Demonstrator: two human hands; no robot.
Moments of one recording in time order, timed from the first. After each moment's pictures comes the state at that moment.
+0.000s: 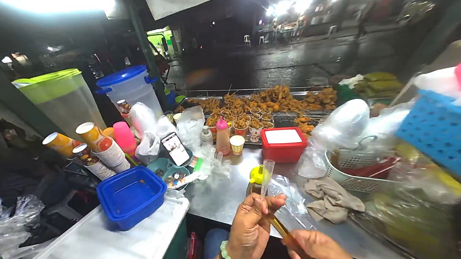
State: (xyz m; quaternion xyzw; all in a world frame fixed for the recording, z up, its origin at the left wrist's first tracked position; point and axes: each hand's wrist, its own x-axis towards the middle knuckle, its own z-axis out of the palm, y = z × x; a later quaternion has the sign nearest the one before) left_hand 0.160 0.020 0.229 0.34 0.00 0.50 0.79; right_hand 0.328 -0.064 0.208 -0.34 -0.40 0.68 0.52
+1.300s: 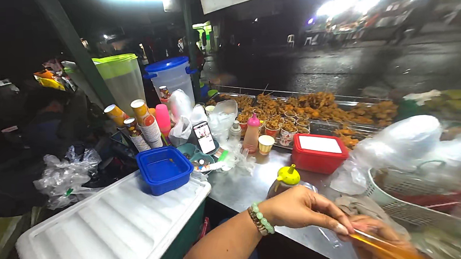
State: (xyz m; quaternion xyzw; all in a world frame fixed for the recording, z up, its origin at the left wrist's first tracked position) left_hand 0.170 0.044 0.279 0.71 0.03 0.25 0.66; right_hand 0.351 -0.045 0.205 -0.26 -0.53 0.40 0.70
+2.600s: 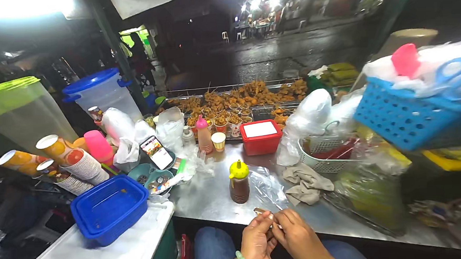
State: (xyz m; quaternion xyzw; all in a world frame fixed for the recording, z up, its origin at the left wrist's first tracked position) left_hand 0.208 -0.010 0.177 0.22 0.45 0.32 0.80; right_hand 0.330 -0.044 0.132 -0.61 -0.68 -0.19 0.37
